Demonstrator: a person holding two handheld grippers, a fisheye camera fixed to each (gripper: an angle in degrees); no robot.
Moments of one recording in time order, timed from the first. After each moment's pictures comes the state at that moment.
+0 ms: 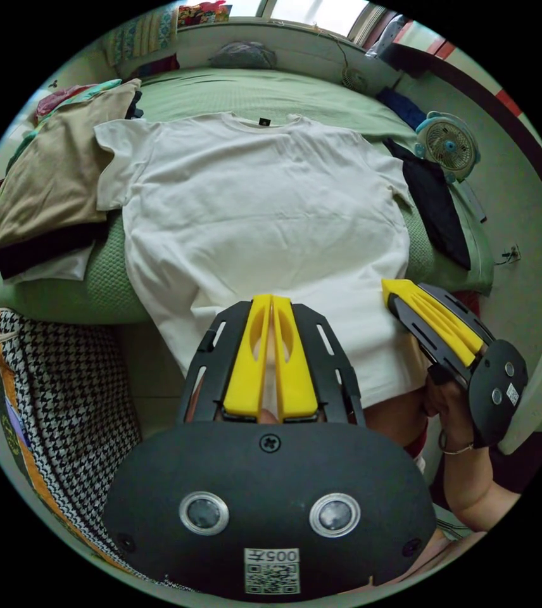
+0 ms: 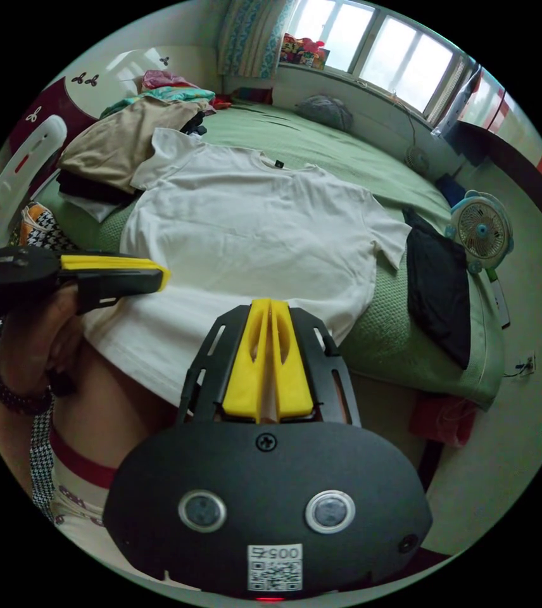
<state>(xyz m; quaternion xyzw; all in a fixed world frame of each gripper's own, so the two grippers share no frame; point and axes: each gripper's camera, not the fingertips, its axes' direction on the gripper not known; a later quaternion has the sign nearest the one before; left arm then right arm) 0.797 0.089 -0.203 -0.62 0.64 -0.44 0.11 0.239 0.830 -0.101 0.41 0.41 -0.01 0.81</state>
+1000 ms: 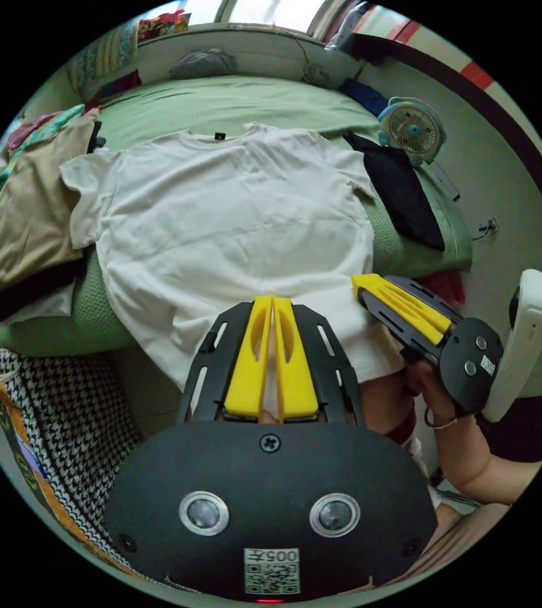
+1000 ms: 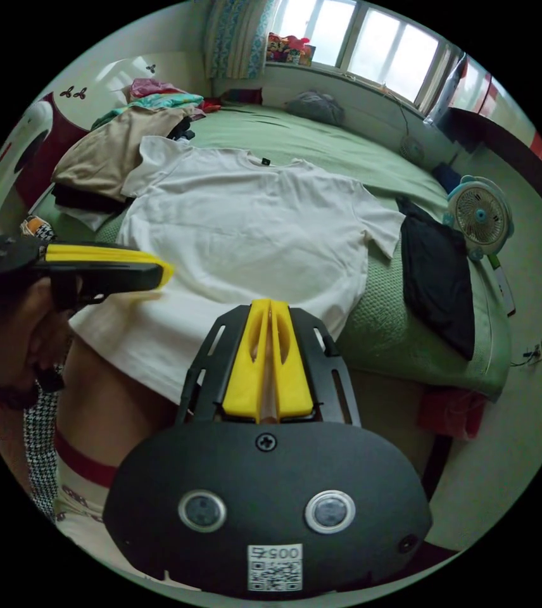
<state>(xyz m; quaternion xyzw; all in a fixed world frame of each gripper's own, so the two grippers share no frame) 0.826 0.042 -0.158 -0.56 0.69 -0.45 0.13 0.283 0.854 -0.190 0.42 0.39 0.00 0.82</state>
